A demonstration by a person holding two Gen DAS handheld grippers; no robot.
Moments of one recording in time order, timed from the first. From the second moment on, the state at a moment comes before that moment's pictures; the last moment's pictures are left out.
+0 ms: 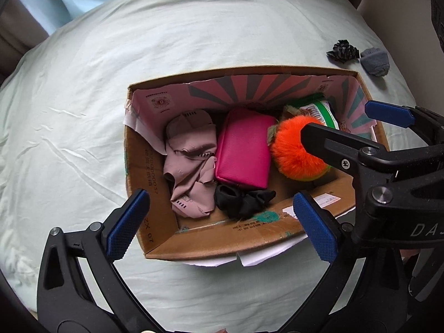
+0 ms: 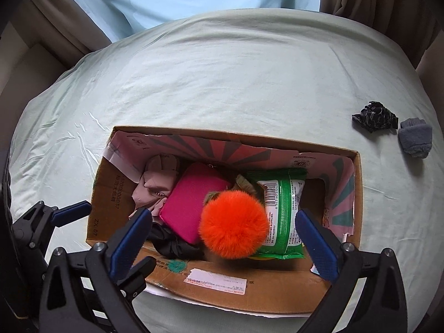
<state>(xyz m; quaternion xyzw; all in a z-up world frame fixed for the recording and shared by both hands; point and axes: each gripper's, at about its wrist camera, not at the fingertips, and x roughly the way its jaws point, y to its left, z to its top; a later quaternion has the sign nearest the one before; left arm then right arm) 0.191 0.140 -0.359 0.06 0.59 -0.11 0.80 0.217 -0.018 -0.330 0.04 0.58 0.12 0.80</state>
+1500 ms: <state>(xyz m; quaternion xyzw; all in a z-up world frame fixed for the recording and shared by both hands) 0.044 0.146 -0.116 -0.02 0.40 -0.06 0.91 0.043 -0.115 -0.094 0.05 0.37 0.02 0.93</state>
